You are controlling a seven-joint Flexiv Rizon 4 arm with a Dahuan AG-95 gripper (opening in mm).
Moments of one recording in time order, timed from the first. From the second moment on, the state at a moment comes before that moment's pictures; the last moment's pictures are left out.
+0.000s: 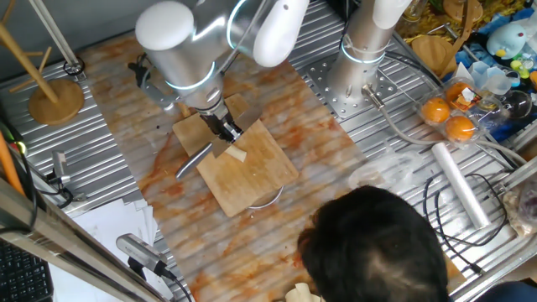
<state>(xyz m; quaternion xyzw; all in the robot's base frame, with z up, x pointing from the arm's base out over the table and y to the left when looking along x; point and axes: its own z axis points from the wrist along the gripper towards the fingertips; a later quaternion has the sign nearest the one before) 0.466 0.078 0.117 0.15 -0.98 -0.02 0.09</state>
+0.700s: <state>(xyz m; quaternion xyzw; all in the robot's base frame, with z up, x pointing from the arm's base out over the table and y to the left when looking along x) 0.466 0.077 0.117 0.20 -0.98 -0.03 0.07</state>
